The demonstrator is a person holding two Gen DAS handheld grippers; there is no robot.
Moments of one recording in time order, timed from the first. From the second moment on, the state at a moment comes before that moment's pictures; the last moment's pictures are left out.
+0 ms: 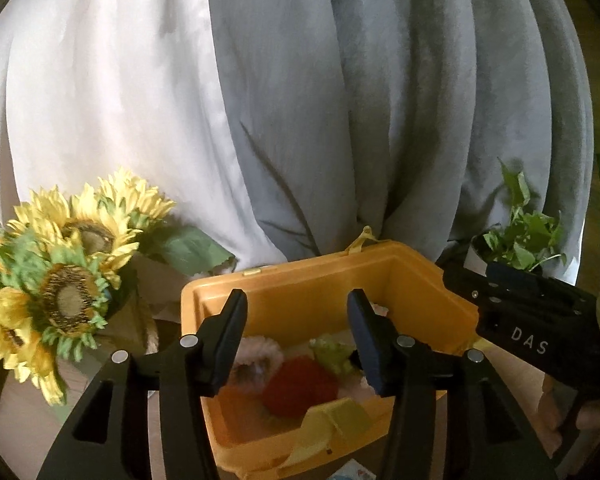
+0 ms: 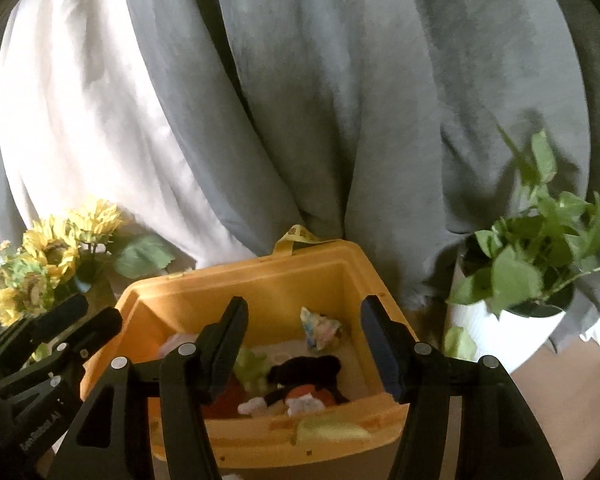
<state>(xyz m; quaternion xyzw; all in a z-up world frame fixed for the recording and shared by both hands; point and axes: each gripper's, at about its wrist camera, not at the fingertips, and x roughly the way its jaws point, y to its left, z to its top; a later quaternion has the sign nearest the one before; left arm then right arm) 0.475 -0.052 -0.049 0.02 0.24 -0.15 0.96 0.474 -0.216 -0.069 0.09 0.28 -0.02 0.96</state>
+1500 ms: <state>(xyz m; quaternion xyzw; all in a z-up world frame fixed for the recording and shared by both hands) 0.362 0.002 -0.076 0.10 0.27 -0.28 0.91 0.316 -0.158 -0.087 0.15 0.32 -0.16 0.92</state>
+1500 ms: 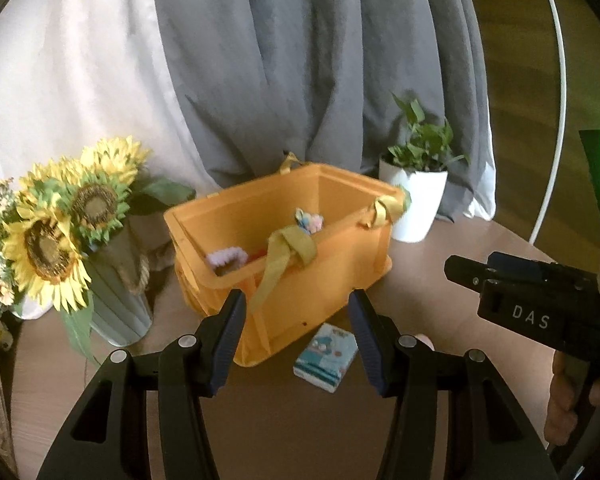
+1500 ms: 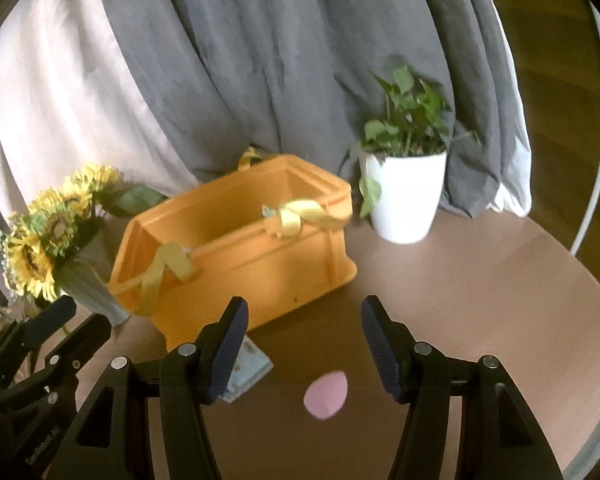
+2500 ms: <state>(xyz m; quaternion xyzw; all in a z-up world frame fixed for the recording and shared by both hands) 0.398 -0.025 -0.161 0.21 0.32 -0.38 0.84 0.321 -0.150 -0.171 0.20 0.41 -0.23 0.86</state>
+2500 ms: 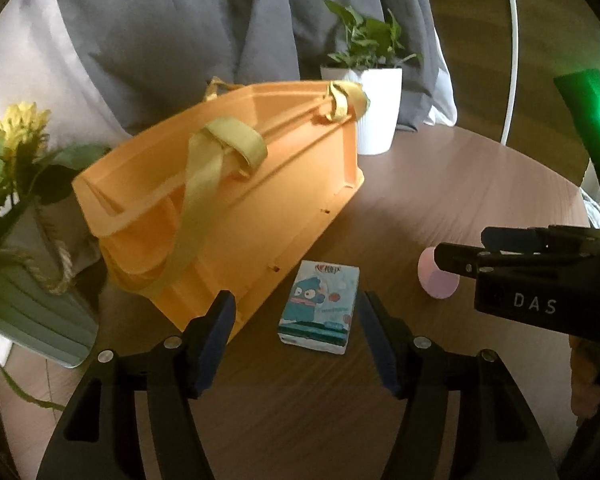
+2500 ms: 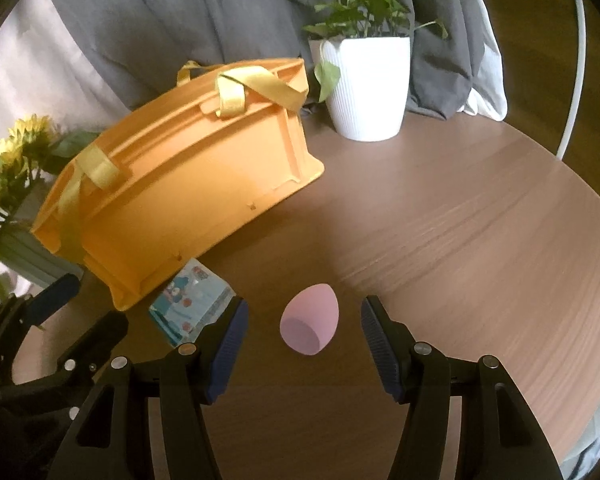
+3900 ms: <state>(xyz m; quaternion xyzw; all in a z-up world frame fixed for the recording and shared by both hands) 0.417 -0.055 -0.216 0.21 0.38 -0.39 0.82 0.341 -0.160 -0.211 0.20 0.46 -0.21 0.84</state>
